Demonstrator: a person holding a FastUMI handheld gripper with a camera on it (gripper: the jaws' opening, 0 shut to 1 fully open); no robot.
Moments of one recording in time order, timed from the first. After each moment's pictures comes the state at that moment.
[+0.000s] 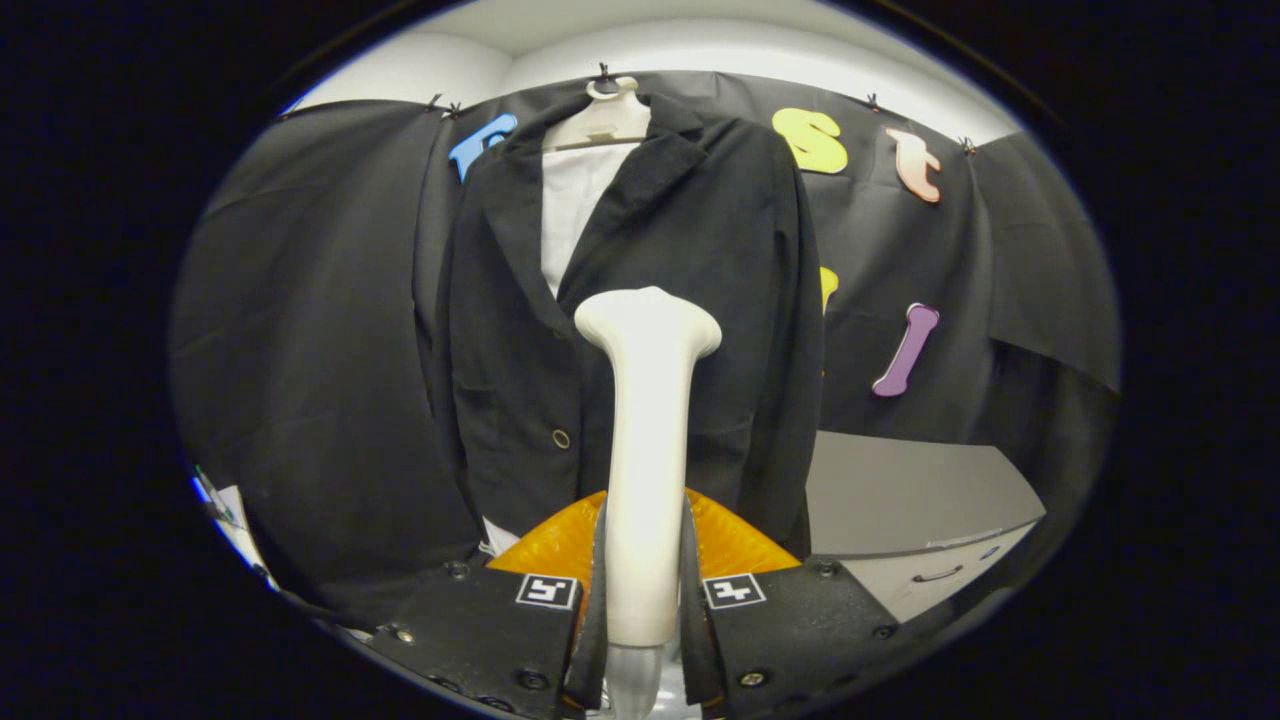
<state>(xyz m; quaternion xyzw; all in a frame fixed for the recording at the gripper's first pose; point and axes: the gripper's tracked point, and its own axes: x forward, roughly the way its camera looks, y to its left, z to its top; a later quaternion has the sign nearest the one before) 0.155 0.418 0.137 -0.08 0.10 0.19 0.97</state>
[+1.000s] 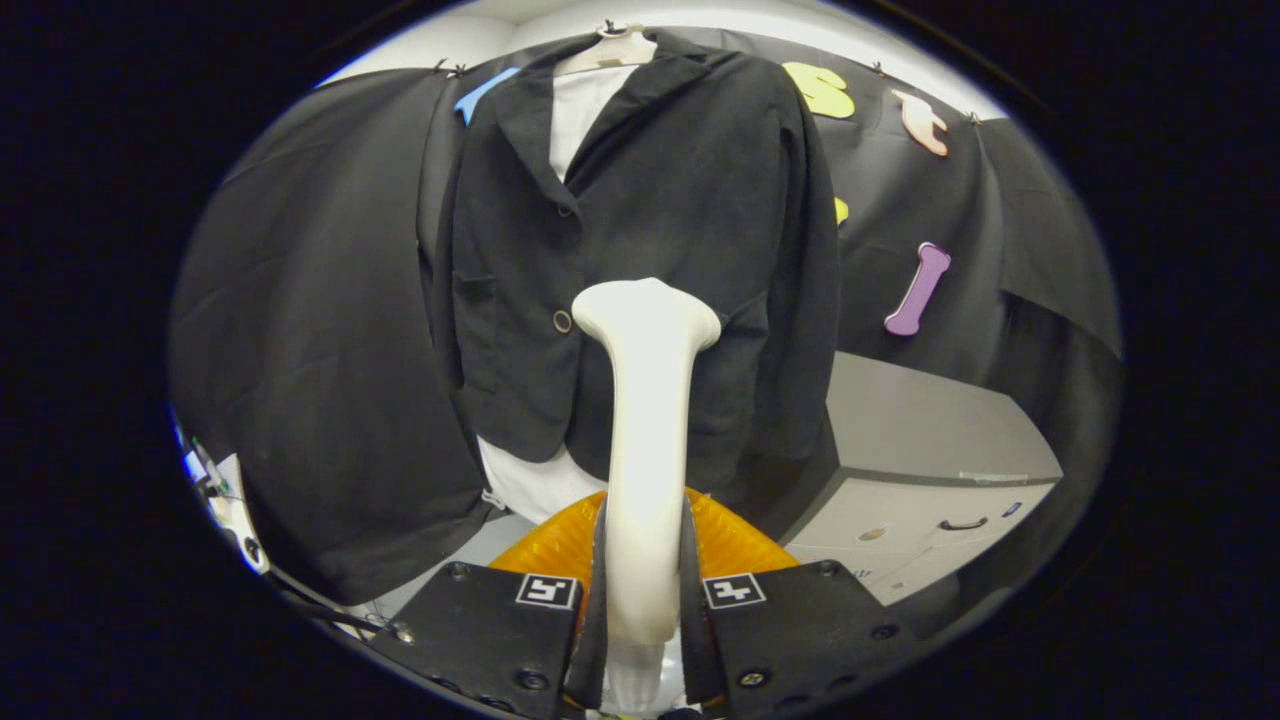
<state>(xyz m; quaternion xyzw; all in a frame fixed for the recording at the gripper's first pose) 0.147 0.402 0.041 -0.10 0.18 0.19 0.96</state>
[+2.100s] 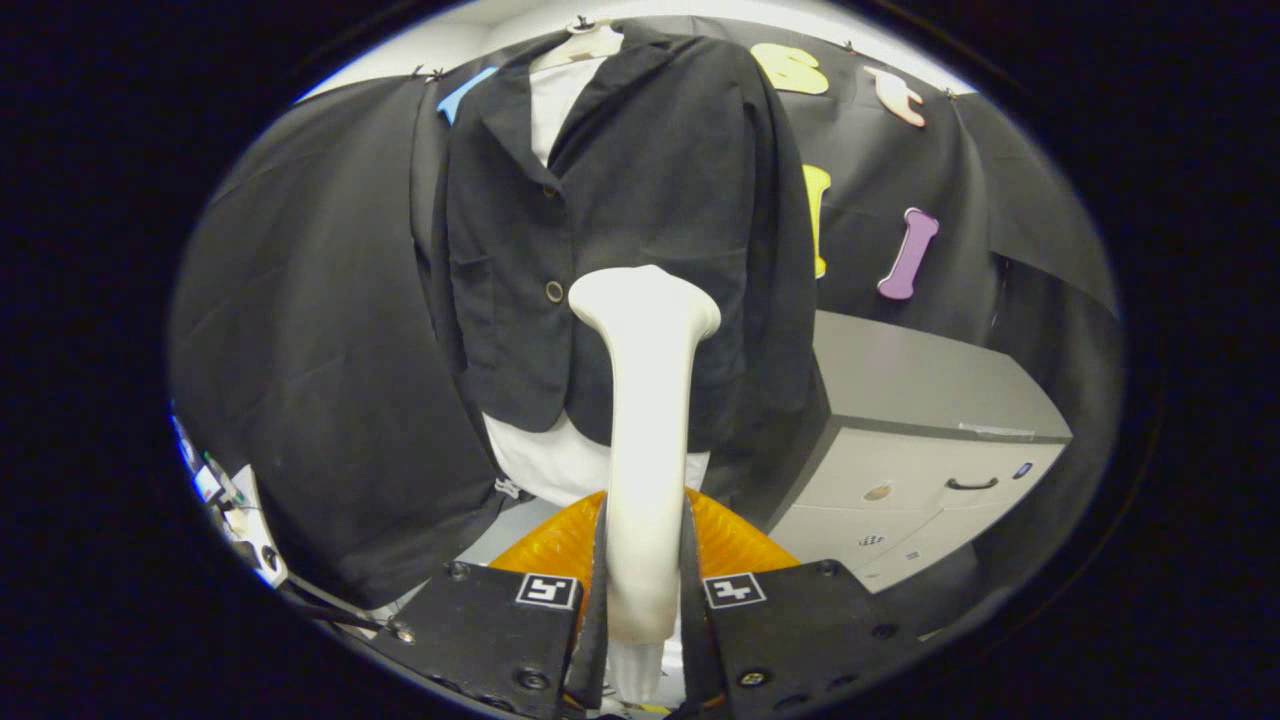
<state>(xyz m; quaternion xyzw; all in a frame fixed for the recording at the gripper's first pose) 0.127 0.379 0.032 -0.07 0.20 0.19 0.96</state>
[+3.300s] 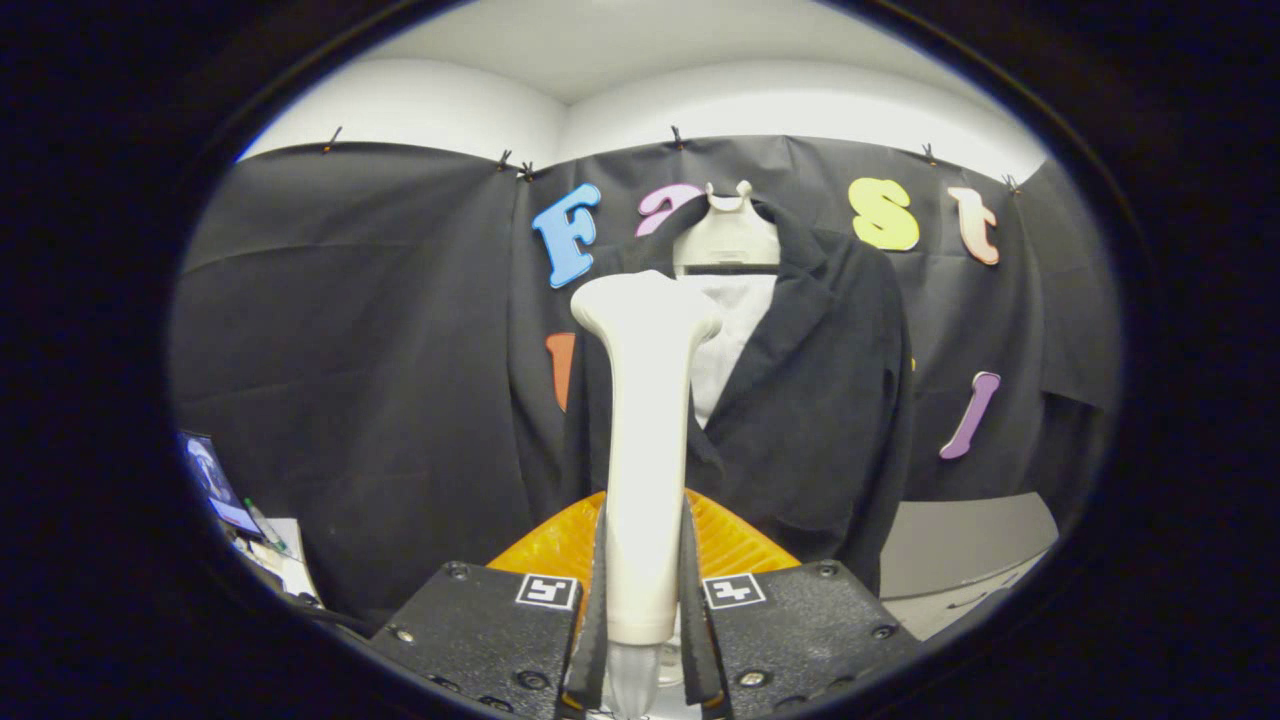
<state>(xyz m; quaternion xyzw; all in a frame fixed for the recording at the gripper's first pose) 0.068 0.535 0.241 -0.06 0.01 0.31 0.95</state>
